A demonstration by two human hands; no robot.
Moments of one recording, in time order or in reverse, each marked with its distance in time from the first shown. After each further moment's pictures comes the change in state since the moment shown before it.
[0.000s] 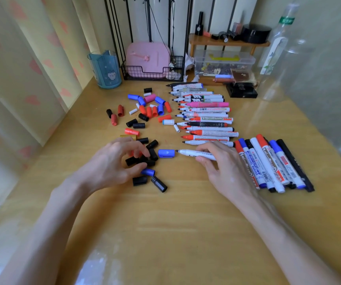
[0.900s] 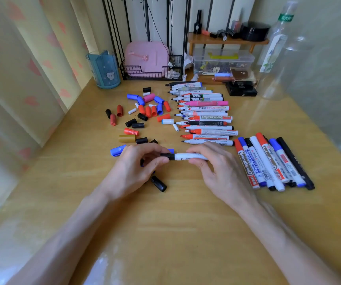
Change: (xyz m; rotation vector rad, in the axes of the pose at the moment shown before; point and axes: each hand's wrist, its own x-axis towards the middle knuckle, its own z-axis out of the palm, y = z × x) left_hand 0.013 0.030 0.043 -0.366 0.156 0.022; right_hand -0.004 -0.016 -0.004 0.115 0.023 -0.147
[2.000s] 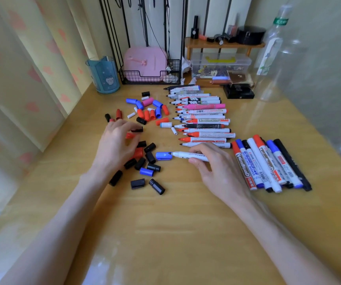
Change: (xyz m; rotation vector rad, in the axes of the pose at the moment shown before) left_hand 0.042 -0.042 -0.029 0.509 0.273 -0.091; right_hand 0.002 0.010 0.006 -0.025 -0.032 0.175
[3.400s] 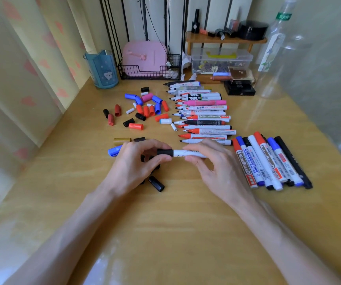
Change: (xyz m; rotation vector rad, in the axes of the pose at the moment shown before) left_hand -0.045 0.053 -0.004 -0.511 -0.204 0.103; right_hand -0.002 -0.011 -0.006 0.083 0.070 -0.166
